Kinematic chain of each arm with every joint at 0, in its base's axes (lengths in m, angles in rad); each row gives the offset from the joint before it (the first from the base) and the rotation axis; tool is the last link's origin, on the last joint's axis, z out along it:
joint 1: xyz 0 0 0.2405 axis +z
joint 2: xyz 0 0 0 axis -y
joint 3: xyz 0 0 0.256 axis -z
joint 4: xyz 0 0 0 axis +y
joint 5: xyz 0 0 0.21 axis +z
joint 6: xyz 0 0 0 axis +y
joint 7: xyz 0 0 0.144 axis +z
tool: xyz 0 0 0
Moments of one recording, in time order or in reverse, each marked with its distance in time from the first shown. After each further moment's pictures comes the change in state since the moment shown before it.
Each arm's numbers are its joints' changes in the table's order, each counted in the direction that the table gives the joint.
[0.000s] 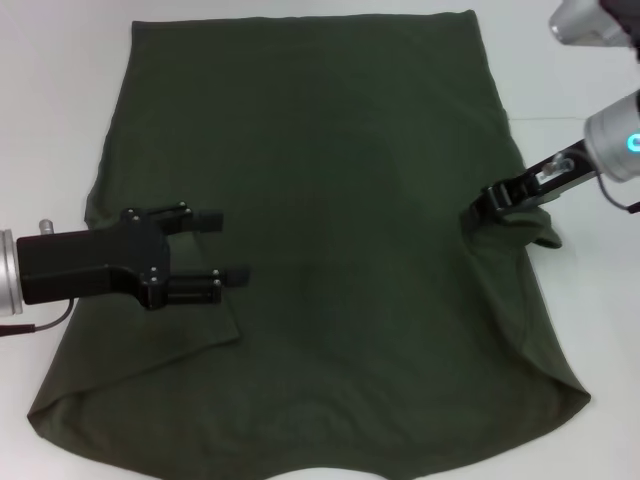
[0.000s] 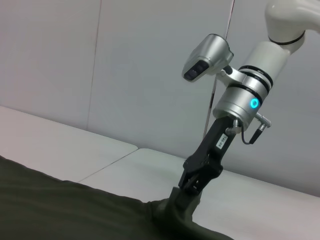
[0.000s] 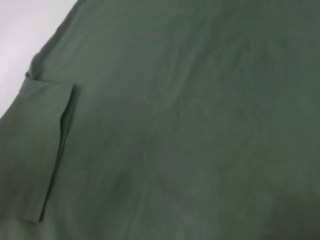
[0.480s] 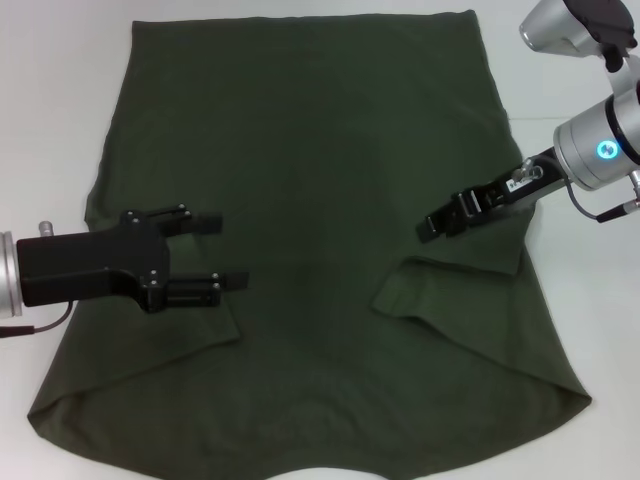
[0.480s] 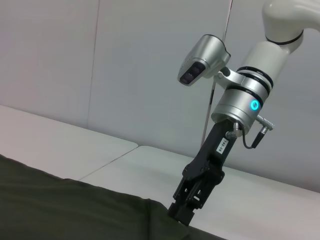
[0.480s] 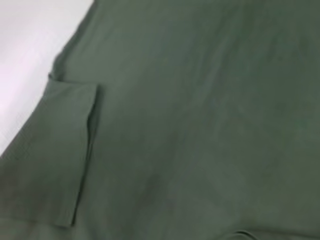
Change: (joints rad) left arm 0.002 0.001 -0.002 0.001 0.005 -0.003 0.010; right arm 0.014 -0.027 0.013 0.012 0.037 -0.004 0.033
